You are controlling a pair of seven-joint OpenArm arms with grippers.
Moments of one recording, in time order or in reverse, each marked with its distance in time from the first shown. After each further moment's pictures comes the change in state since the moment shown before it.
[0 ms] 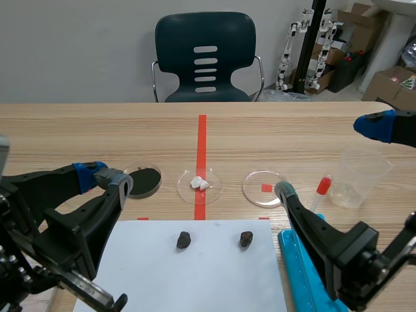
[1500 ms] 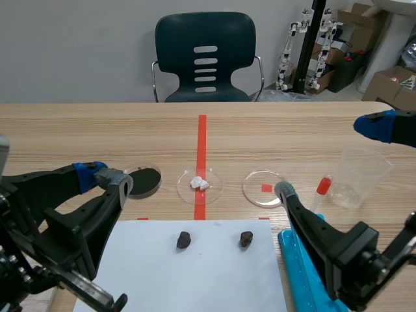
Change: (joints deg) left arm 0.0 0.0 0.0 0.0 0.0 0.0 0.0; right arm 0.0 0.0 0.0 0.0 0.0 0.0 0.0
